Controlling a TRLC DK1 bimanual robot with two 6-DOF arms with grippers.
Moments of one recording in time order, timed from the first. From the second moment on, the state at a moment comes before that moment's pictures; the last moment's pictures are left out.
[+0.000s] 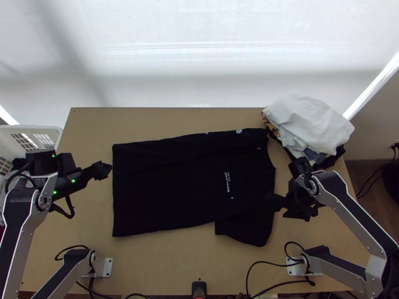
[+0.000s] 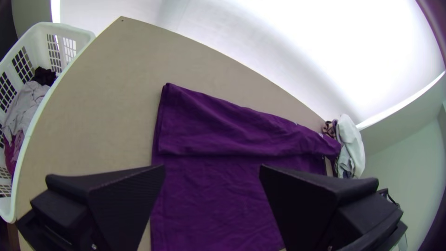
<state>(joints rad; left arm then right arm) 0.08 0.92 0.98 -0.85 0.28 -0.36 0.25 1.20 0.82 -1.13 -0.23 0.52</state>
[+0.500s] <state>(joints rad) 0.05 0.93 0.98 -1.17 0.19 -0.06 0.25 1.27 0.78 -1.03 -0.23 0.49</state>
